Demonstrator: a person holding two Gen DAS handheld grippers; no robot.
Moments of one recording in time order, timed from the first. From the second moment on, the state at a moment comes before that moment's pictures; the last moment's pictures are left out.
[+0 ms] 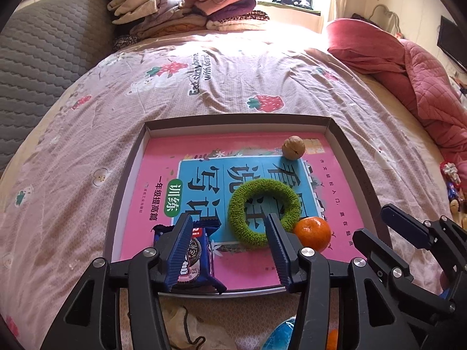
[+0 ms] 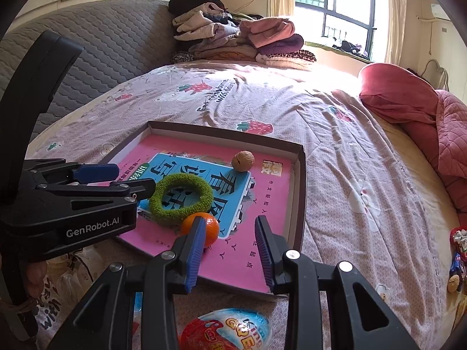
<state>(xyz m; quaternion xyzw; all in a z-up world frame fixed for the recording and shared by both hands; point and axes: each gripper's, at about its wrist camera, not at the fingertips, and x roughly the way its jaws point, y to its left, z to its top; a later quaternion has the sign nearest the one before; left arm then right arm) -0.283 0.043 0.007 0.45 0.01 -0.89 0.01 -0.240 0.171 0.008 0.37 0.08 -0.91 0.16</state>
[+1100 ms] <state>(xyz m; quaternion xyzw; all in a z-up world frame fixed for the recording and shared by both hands) -0.206 0.035 0.060 0.40 0.02 -0.91 0.01 -0.185 0.178 0.061 0.32 0.05 -0.93 0.17</state>
